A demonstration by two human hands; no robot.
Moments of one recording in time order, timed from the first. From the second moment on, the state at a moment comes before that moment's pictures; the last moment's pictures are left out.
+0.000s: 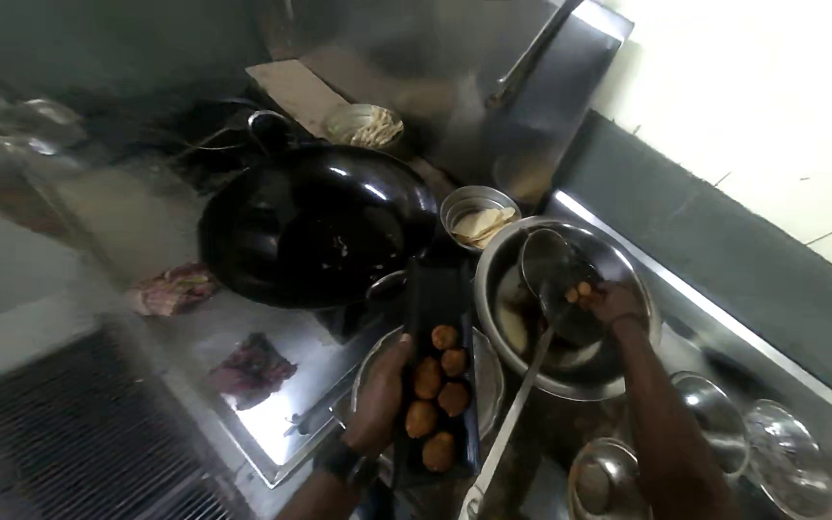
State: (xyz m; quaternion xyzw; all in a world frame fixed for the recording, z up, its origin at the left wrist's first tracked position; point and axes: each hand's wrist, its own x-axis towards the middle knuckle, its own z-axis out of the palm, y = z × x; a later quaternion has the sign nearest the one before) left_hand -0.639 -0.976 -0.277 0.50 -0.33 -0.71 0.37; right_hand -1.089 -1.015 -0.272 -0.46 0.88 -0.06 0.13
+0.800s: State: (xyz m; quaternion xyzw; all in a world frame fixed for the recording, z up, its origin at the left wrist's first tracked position) left_hand -0.640 -0.978 -0.276 0.51 -0.36 -0.68 0.37; right_hand -0.915 -0.998 -0.204 -0.57 0.51 -0.37 0.52
